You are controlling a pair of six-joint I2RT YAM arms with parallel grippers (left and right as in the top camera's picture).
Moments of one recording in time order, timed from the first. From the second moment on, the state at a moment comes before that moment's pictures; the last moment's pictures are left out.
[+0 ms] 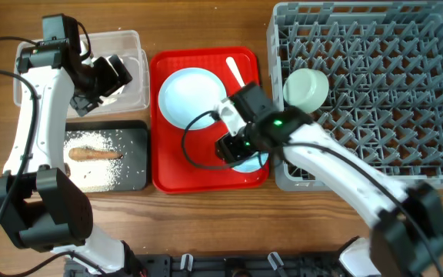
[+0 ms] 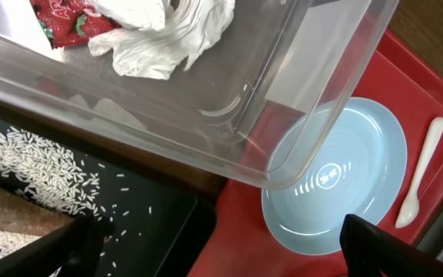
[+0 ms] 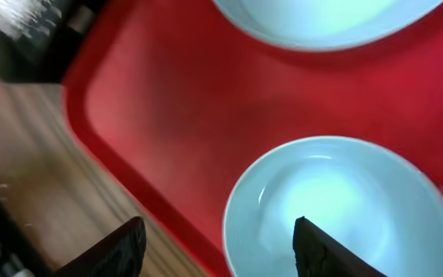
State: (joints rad) left arm 0.13 1.79 1.57 -1.07 0.17 -0.46; right arm 0.66 1.67 1.17 -0.72 -0.28 0.02
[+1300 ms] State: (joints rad) left arm 0.13 1.79 1.57 -1.07 0.17 -0.46; right arm -0.23 2.02 1.23 0.64 -1.56 0.59
